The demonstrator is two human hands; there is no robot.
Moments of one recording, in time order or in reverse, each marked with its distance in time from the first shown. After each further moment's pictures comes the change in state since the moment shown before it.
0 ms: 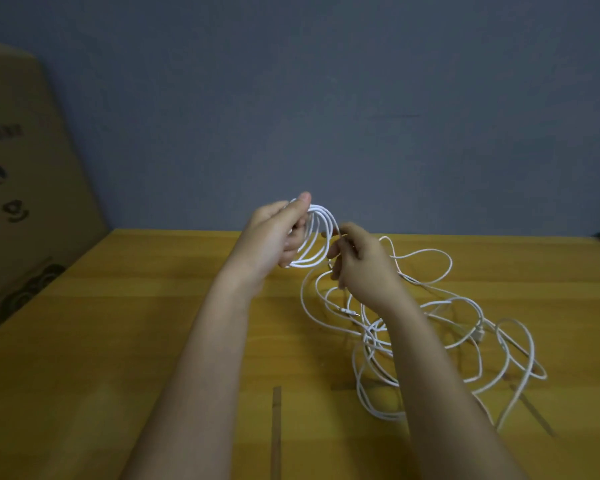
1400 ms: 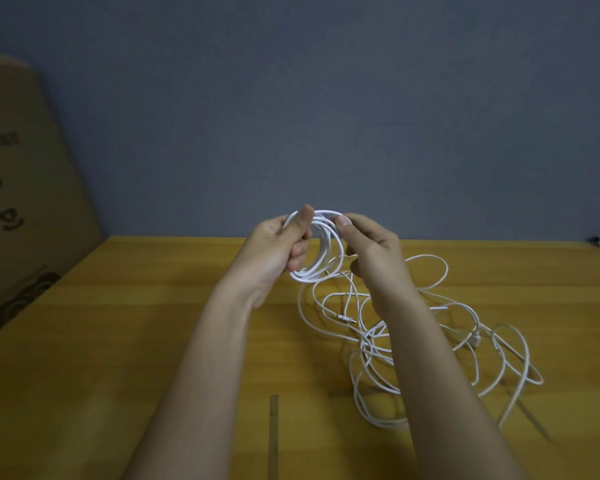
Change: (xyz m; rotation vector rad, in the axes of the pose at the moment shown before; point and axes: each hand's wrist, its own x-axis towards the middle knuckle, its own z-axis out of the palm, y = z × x) left_hand 0.000 -0.009 0.004 -0.032 -0.020 -0.027; right_hand -0.006 -0.030 -0.015 0.349 0.068 -0.002
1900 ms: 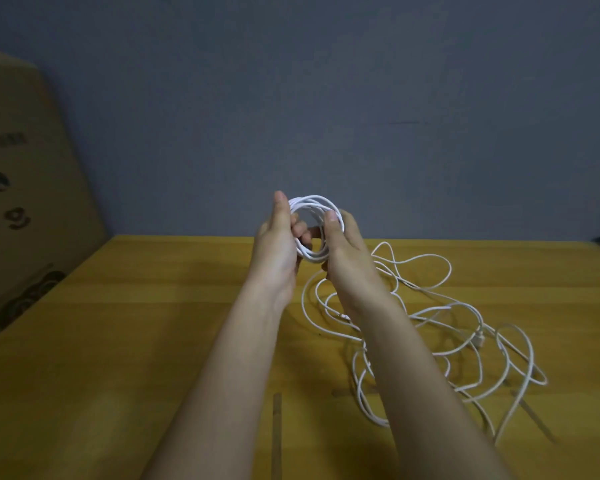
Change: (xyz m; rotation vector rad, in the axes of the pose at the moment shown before) left_hand 0.013 -0.001 0.023 -0.391 0.366 -0.036; right_hand -0.006 -0.005 0.037 0.064 0.005 0.133
